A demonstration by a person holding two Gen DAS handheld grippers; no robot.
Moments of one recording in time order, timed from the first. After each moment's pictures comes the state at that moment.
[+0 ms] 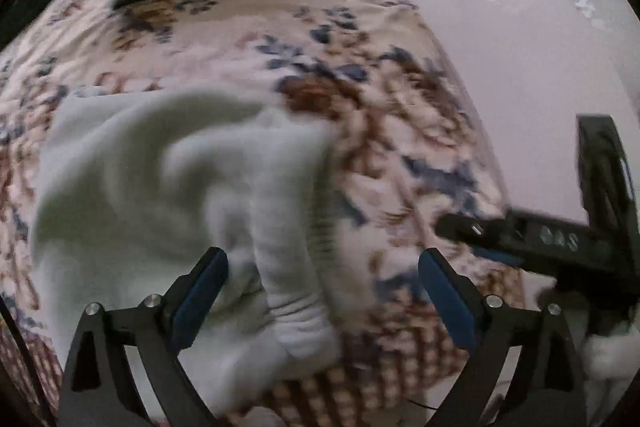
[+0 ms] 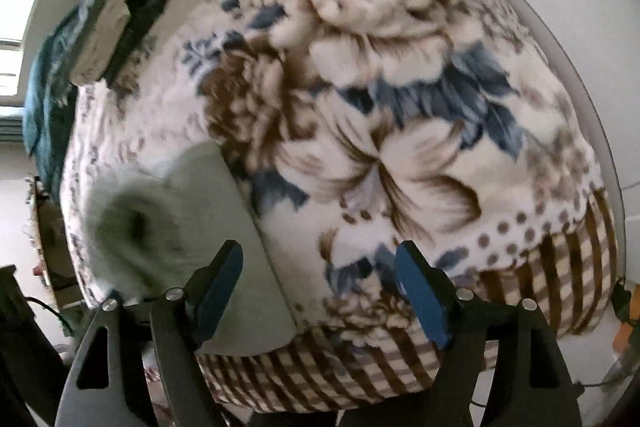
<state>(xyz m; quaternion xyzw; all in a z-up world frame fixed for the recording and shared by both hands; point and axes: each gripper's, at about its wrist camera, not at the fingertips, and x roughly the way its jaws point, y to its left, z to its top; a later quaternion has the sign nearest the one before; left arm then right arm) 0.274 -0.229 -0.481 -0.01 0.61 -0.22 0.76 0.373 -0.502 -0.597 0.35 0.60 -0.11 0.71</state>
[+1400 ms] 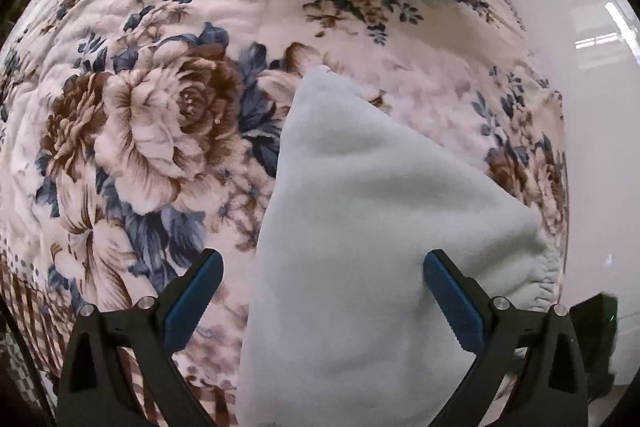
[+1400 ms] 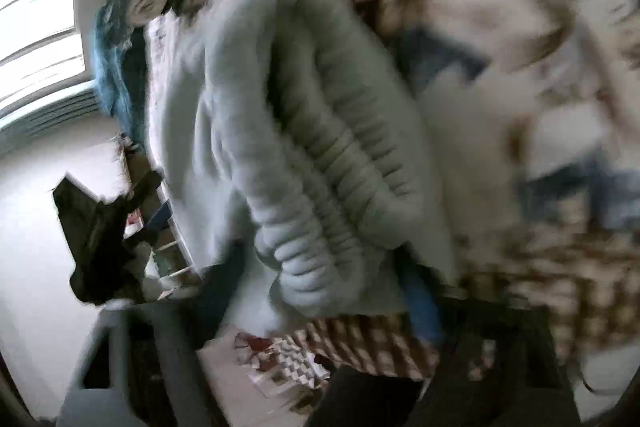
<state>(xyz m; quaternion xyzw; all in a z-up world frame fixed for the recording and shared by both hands) 0.365 -0.060 -0.507 -0.07 0.64 -0.05 0.76 0.403 -0.370 -0.665 0.47 0.63 0.07 0.62</state>
